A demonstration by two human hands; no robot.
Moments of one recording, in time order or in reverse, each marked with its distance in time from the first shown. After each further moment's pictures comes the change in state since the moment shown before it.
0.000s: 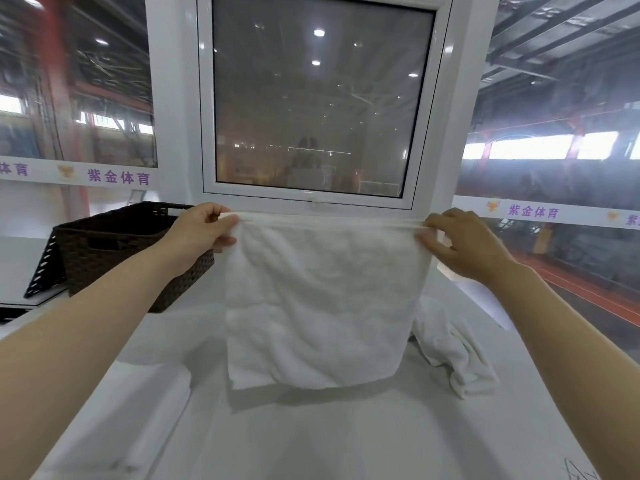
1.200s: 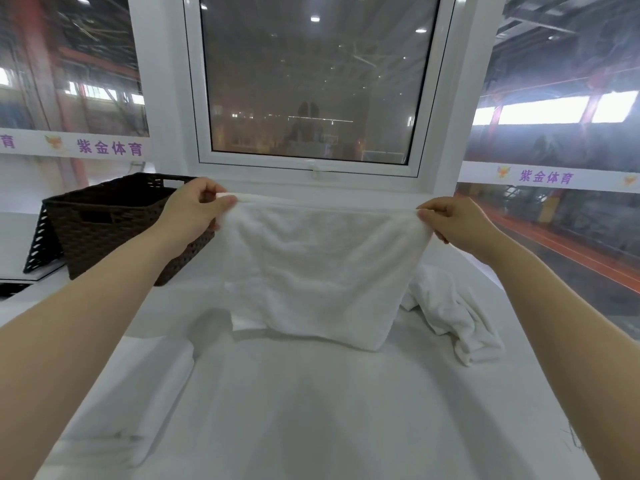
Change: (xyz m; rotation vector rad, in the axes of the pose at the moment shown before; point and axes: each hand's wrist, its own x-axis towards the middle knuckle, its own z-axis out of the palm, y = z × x) left_hand 0.006 -0.027 0.007 0.207 0.106 0.082; right_hand 0.001 -0.012 0.036 0.575 -0.079 0.435
